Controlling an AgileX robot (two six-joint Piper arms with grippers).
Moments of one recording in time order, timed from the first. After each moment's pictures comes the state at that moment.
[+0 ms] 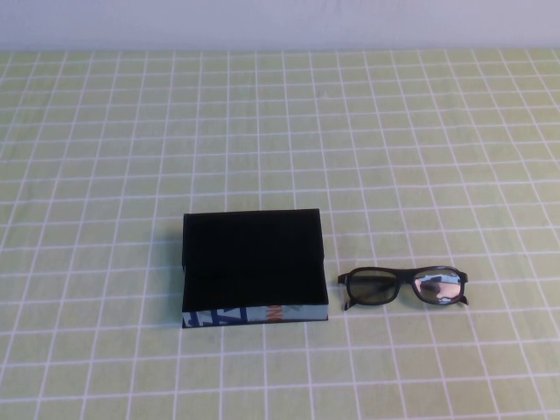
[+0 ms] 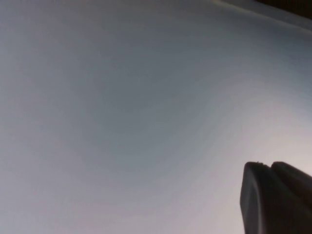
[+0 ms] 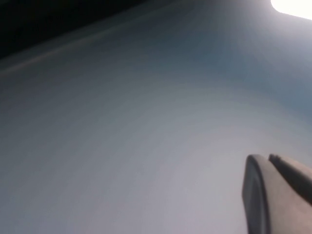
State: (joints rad) right arm 0.03 -0.01 -0.09 0.18 -0.88 0.23; left arm -0.10 -0.01 -0.19 0.05 -0.65 -0.34
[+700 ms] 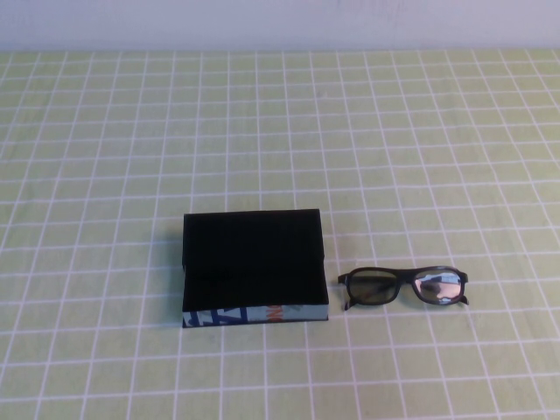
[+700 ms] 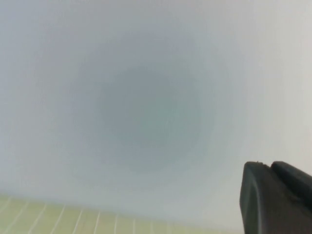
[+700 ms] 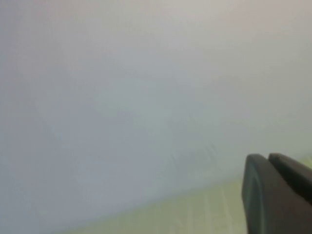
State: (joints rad) right arm 0.03 0.33 -0.78 0.17 0.36 0.38; left arm -0.10 0.32 -0.68 0.27 0.17 -0.48
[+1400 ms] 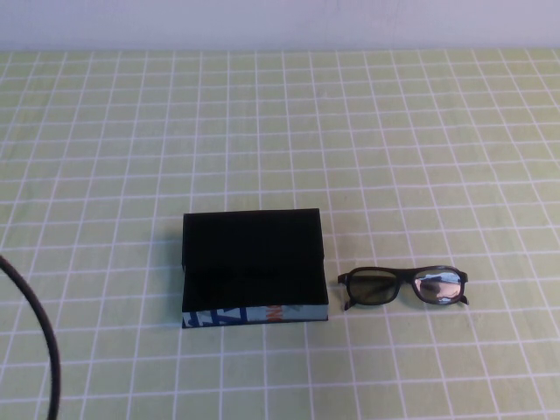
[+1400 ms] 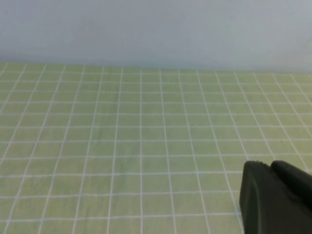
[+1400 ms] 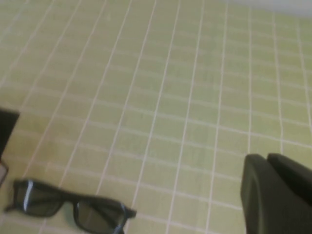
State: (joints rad) right arm 0.14 1.00 -0.96 0.10 0.59 -0.16; left arm -0.10 0.55 -0.68 0.07 0.51 -0.15
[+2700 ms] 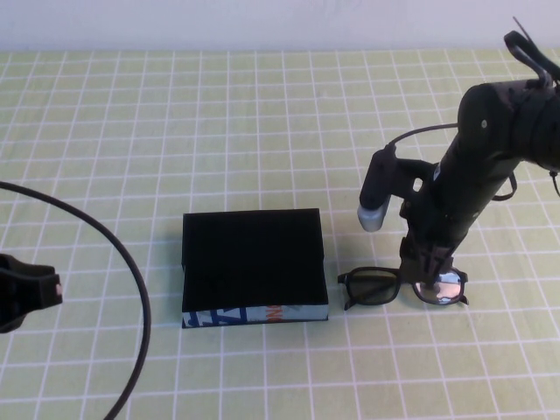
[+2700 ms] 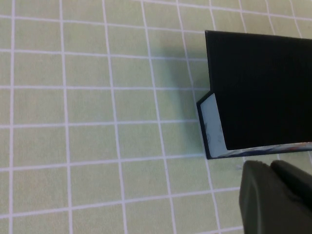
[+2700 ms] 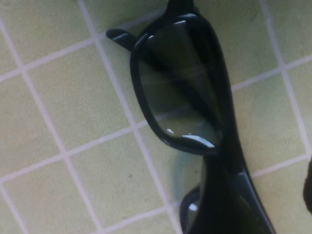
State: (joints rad) right arm 0.40 1.91 -1.41 0.18 0.98 -0.91; left arm -0.10 0.85 -0.69 -0.41 0.74 0.13
